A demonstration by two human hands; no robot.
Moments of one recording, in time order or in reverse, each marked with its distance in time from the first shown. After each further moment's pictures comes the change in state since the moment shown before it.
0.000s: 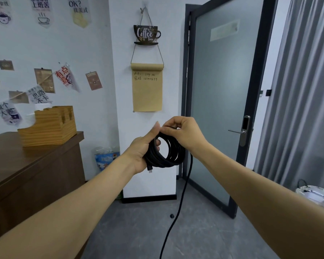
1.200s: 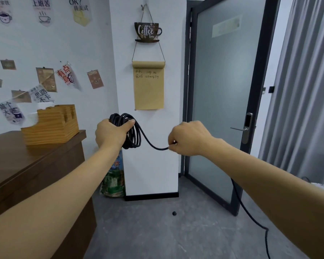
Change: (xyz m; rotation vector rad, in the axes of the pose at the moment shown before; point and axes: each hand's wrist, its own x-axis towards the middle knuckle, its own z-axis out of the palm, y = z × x) left_hand 0.019 0.028 -0.056 0.658 0.792 0.402; right_hand -0.004 -0.008 -0.008 -1.256 -0.329 -0.295
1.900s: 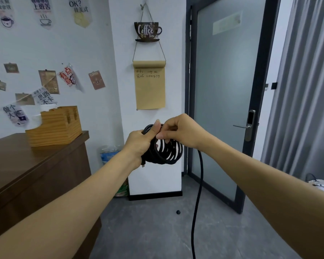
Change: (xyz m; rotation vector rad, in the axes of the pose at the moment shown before) left_hand -0.052 0.017 0.015 -0.329 -0.594 -0.210; right_hand 0.000 -0.008 -0.005 1.028 0.078 0.047
